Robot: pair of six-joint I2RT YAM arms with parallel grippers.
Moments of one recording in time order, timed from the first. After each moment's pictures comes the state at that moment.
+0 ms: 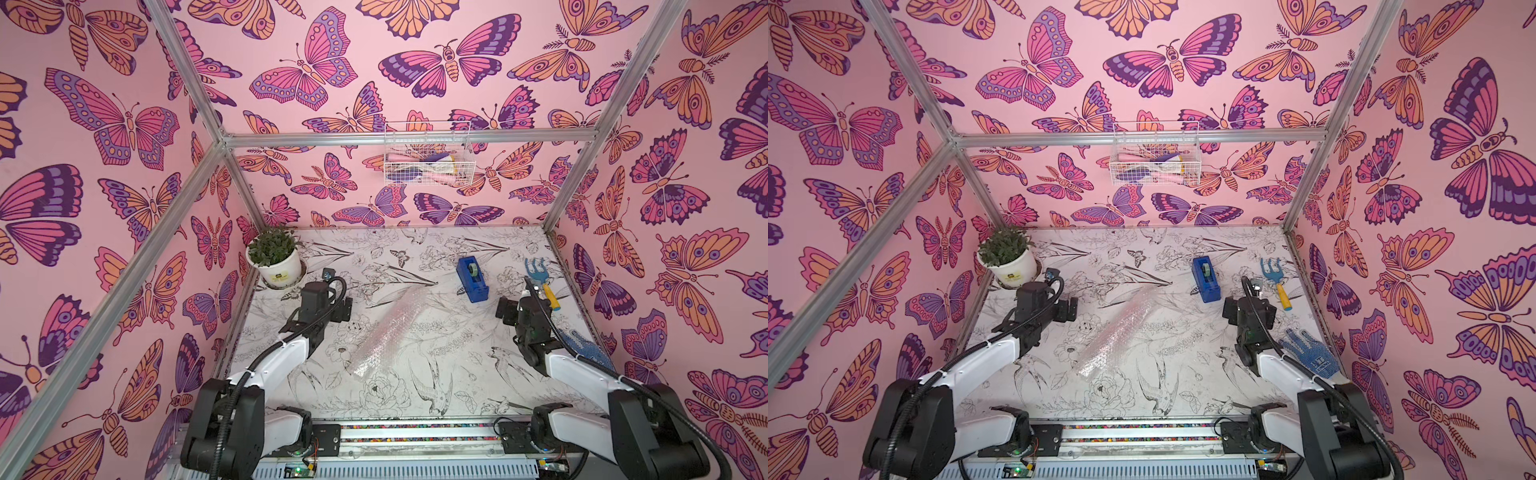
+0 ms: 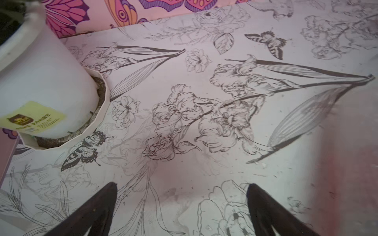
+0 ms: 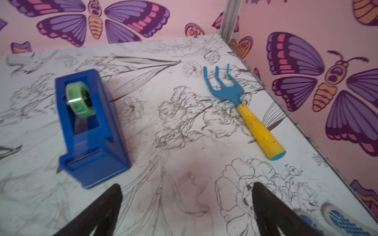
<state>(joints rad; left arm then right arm) -0.17 1.25 0.54 0.11 -0.16 0.03 0.17 1.23 0.36 0.40 0.44 0.16</state>
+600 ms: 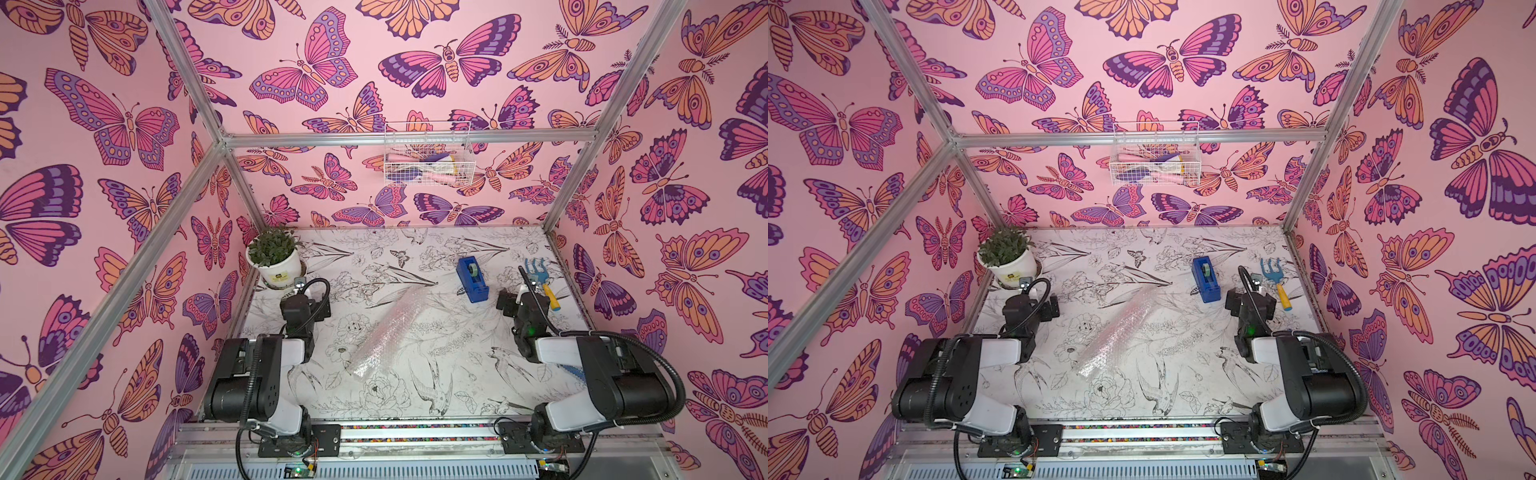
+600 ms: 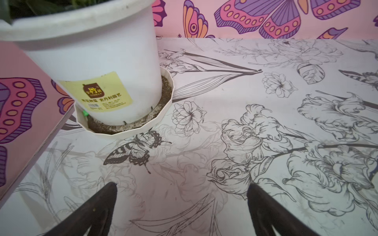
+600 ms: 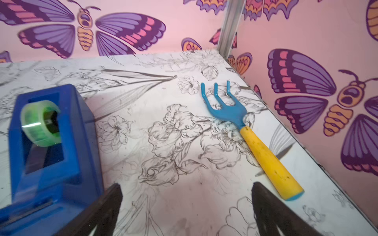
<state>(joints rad) 0.02 1.53 0.39 0.70 -0.11 -0.01 0.09 1.52 0.35 0.80 0.32 0.05</state>
